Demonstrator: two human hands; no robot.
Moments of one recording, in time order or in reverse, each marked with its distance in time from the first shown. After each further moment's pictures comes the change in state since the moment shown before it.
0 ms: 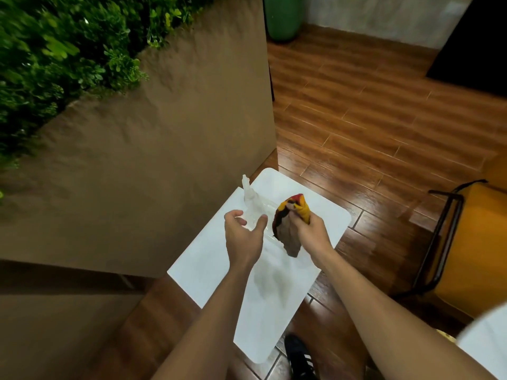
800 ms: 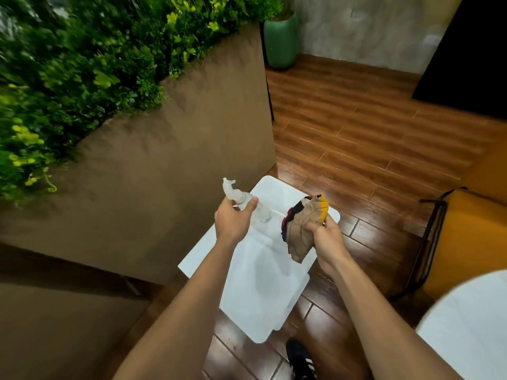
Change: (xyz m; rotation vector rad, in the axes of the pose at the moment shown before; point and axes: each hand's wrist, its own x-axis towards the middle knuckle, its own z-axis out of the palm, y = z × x) left_hand -0.028 0.054 -0.058 0.105 -0.051 0.164; right_hand -0.106 -0.042 -0.041 0.273 0.015 -0.030
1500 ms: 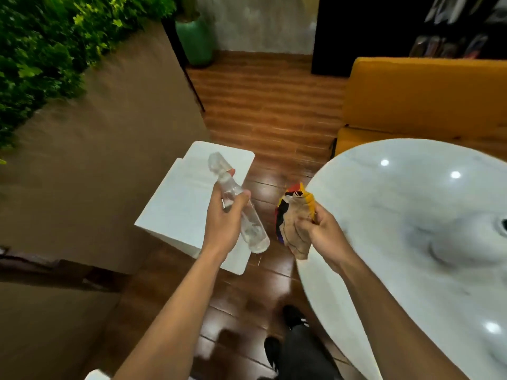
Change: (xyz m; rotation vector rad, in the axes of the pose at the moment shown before) left_hand -0.373 0.020 -0.024 -0.331 -0.410 0.264; right_hand -0.347 0.050 -0.170 -0.167 0.027 -0.194
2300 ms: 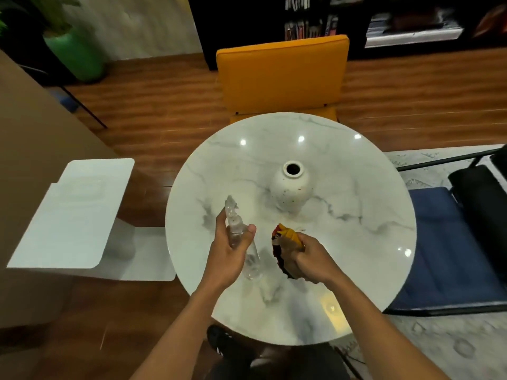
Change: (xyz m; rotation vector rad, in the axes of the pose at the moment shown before) left_hand -0.200 -0.020 0.304 0.174 -0.453 -0.030; right_hand -0.217 0.095 -0.294 -0.031 0.177 0.308
